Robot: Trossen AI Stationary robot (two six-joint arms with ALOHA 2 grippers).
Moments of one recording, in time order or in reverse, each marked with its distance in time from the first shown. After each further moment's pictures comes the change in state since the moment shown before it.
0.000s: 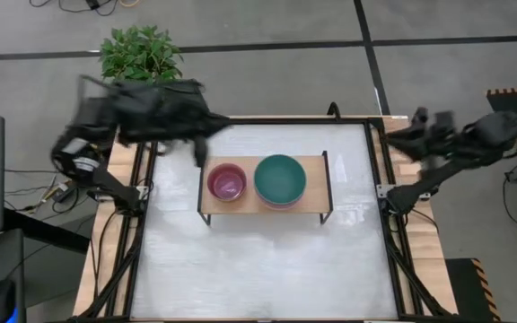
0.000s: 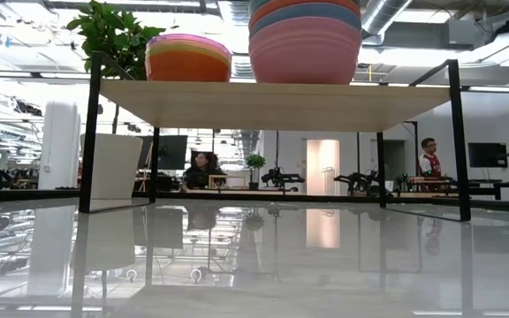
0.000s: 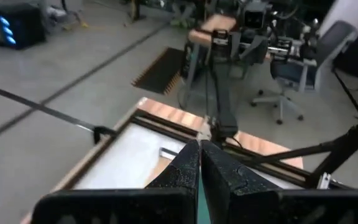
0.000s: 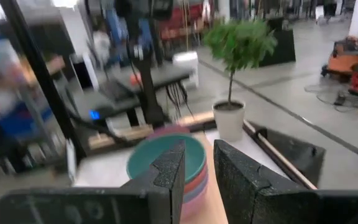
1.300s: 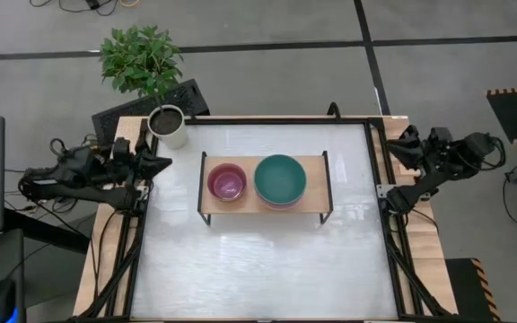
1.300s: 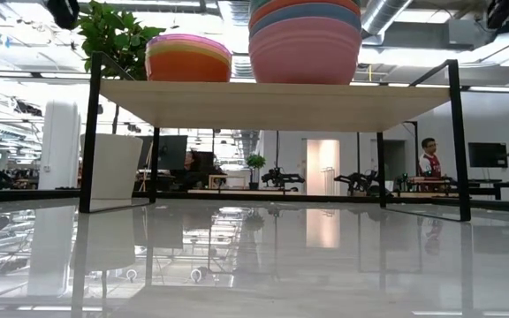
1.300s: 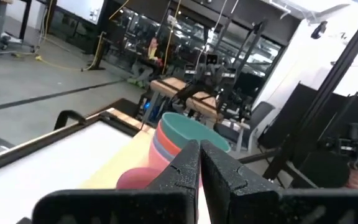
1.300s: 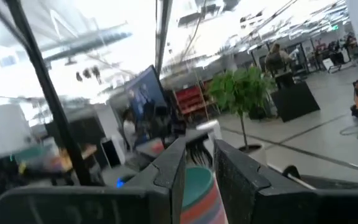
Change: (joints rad) left arm -0.034 -1.313 -1.703 0.778 0.070 -0.142; right arm -0.007 -0.548 -0.604 0.505 -0.010 -0.076
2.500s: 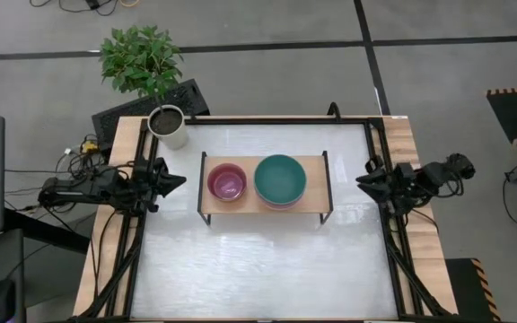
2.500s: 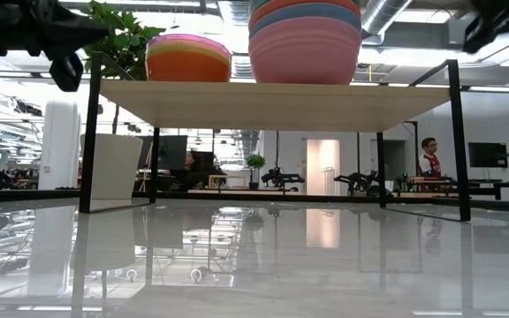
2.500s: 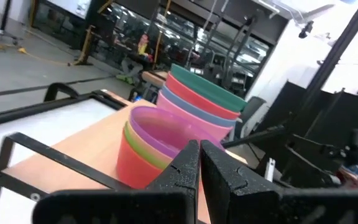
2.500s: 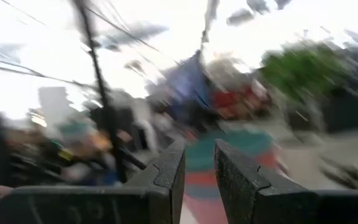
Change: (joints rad) left arm 0.000 -0.275 -0.456 0.210 0.048 -0.018; right arm -0.005 -0.002 -0.475 0.517 -0.202 -0.076
